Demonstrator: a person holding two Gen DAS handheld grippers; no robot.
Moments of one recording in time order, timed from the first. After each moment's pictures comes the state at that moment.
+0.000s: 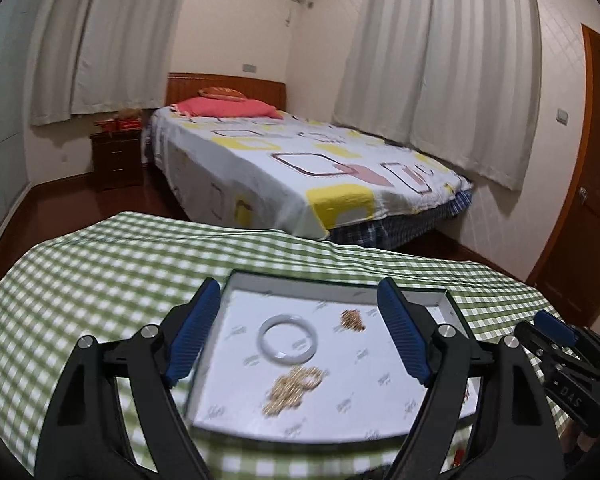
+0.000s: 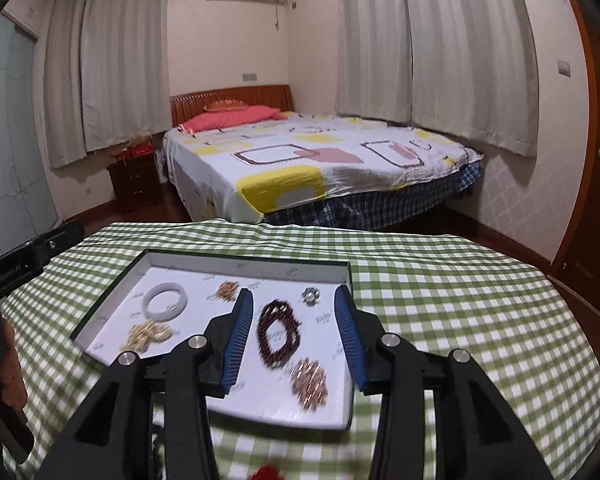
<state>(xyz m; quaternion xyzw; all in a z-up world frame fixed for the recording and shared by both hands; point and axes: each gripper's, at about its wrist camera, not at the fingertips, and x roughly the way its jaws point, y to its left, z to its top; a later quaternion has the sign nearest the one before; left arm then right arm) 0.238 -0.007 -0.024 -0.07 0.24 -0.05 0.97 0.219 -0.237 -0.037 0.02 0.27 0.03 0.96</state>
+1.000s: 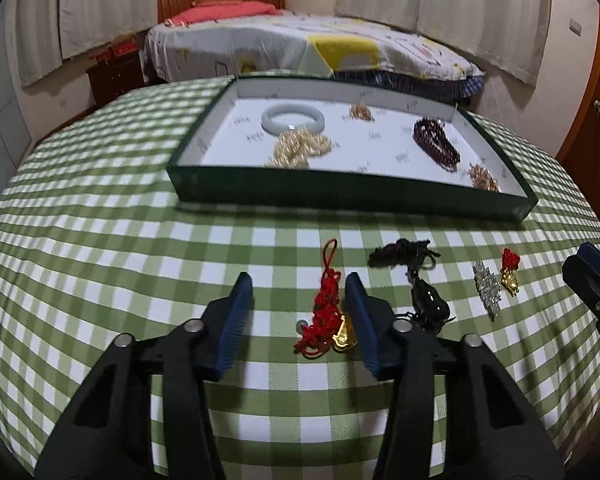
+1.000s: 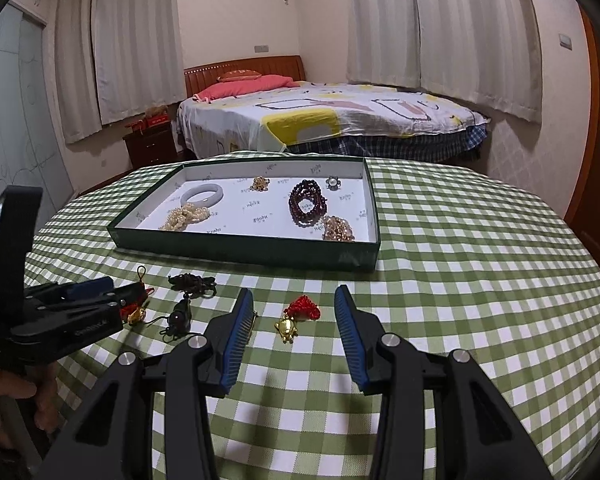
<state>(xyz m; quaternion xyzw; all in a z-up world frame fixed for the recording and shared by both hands) 0.164 -0.027 -0.141 -0.01 0.42 -0.05 0.90 0.128 -0.225 -0.103 0.03 0.32 0.05 0.94</state>
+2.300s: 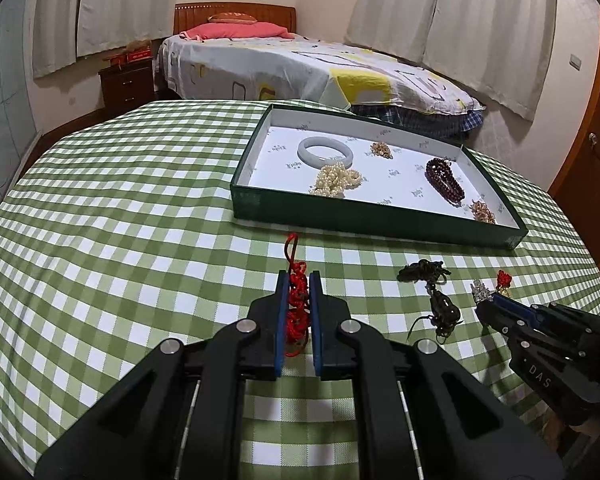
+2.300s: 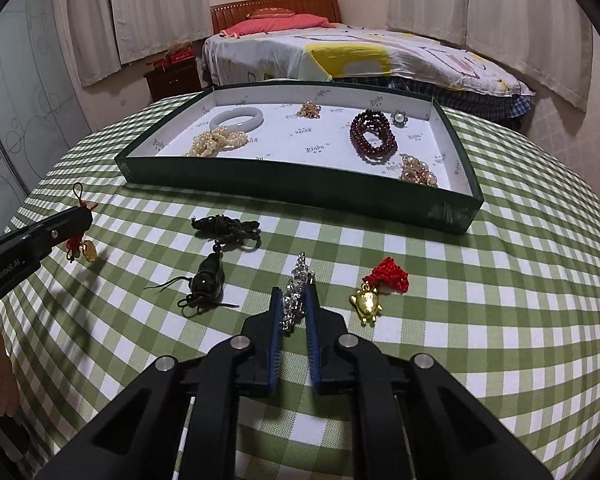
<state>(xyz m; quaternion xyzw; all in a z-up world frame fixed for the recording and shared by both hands) 0.142 0.016 -0.116 -0.04 0.38 -0.05 0.92 0.163 -0.180 -0.141 0.00 0.43 0.11 0.90</state>
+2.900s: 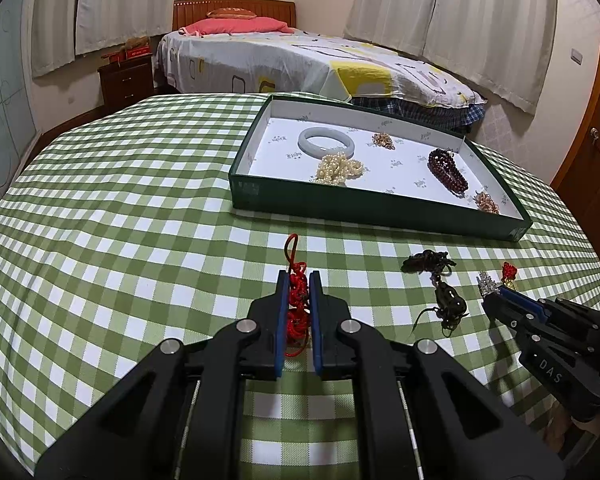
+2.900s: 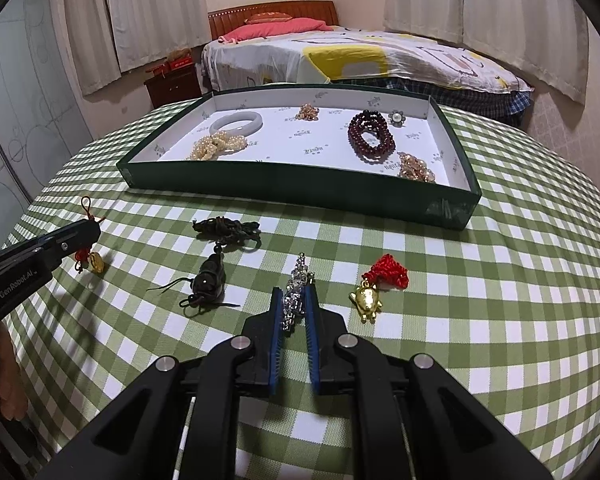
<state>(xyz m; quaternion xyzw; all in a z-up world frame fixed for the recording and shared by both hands) 0.144 0.015 -0.125 -0.04 0.39 -0.05 0.92 0.159 -0.185 -0.142 0.02 0.42 0.11 0.90</state>
